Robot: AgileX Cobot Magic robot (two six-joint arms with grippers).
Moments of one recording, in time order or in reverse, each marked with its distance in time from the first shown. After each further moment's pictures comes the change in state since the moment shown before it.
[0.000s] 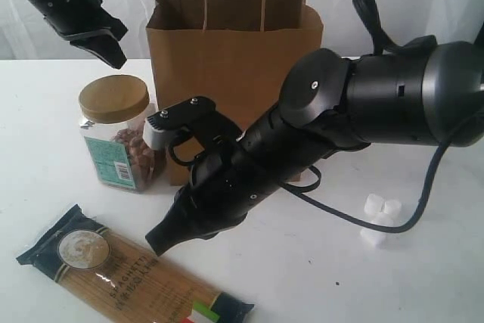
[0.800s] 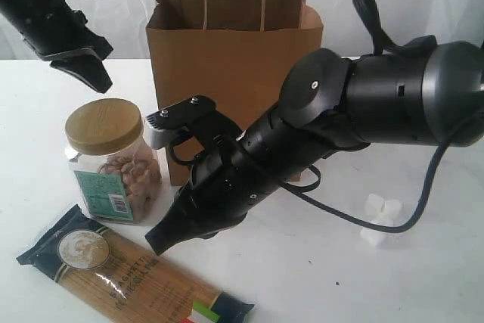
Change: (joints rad) left arm 0.000 -0.198 0.310 0.003 -0.049 -0.005; right arm 0.000 0.000 0.000 0.000 -0.002 0.000
